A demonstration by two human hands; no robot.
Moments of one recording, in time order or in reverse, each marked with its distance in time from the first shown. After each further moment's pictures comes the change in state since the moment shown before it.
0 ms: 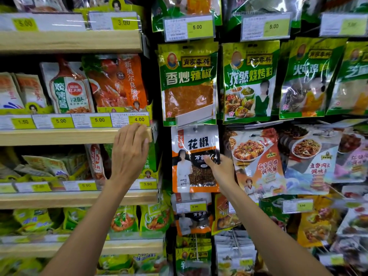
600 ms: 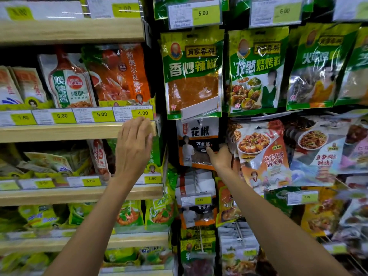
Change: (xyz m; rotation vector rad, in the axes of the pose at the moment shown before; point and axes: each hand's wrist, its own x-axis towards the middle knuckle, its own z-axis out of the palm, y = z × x) left_hand -0.002 0.001 -0.006 -0.043 -0.010 0.007; right_hand 0.022 -0.007 0.020 -0.276 0.090 0.032
